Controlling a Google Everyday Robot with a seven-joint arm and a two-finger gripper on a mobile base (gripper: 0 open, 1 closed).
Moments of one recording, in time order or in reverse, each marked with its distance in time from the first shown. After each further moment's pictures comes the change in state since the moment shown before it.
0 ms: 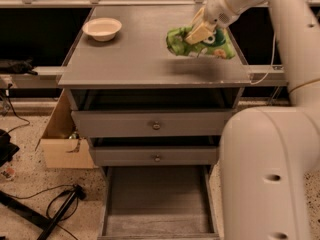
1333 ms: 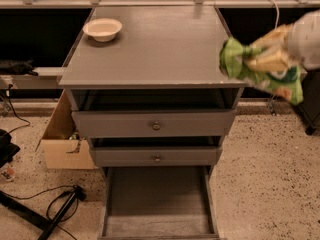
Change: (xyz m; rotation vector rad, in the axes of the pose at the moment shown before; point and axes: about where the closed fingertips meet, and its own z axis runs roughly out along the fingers) arm 0.050 0.146 -0.166 0.268 -0.079 0.052
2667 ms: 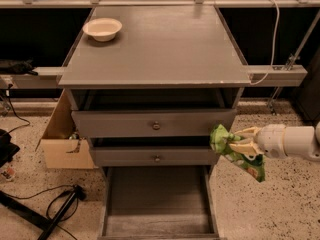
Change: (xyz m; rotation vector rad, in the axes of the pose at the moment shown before) arm 0.217 0.144 0.139 -0.134 -0.064 0.361
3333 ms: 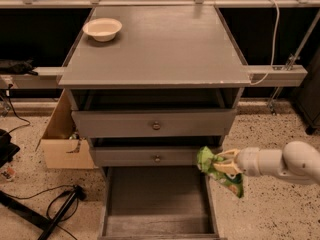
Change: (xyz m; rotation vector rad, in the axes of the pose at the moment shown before) arm 0.090 0.021 0.090 -0.105 -0.033 0.074
